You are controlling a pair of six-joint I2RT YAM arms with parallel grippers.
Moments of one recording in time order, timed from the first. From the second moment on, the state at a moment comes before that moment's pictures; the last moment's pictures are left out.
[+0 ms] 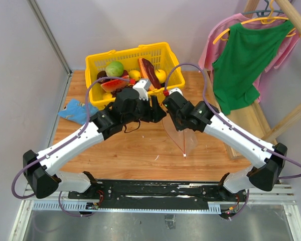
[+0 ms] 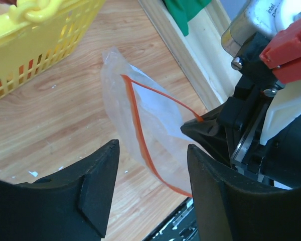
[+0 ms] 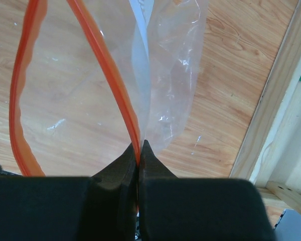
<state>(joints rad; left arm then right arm) -0.82 1.27 1.21 -0.33 -0.01 -0.55 0.89 1.43 1.47 -1.06 0.42 0.30</state>
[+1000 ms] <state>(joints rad) -0.52 1.43 1.45 -0.32 0.03 -0.53 0.68 1.39 1.46 -1.02 0.31 0.25</state>
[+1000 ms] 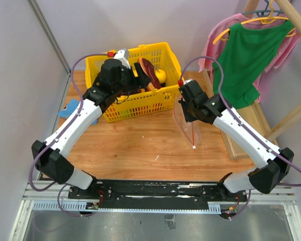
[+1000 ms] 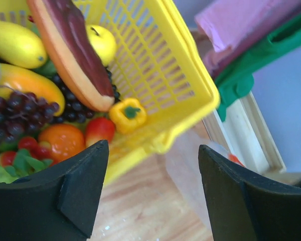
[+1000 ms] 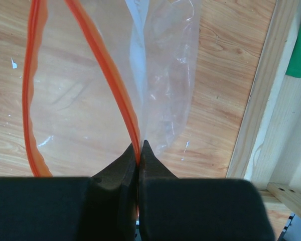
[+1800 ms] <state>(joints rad) -0.23 2.13 1.87 -0.11 0.32 -0.57 0.67 1.42 1.44 -0.96 0.30 0.22</state>
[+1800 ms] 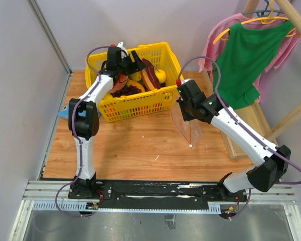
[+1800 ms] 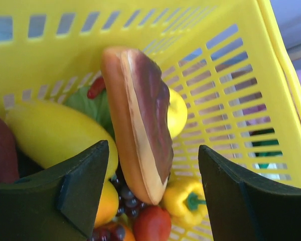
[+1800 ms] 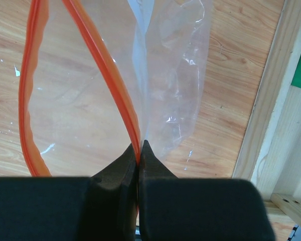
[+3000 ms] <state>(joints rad) -0.23 2.18 1.90 0.07 0.48 -0.56 0.66 1.43 1.42 -0.95 0.29 0.22</state>
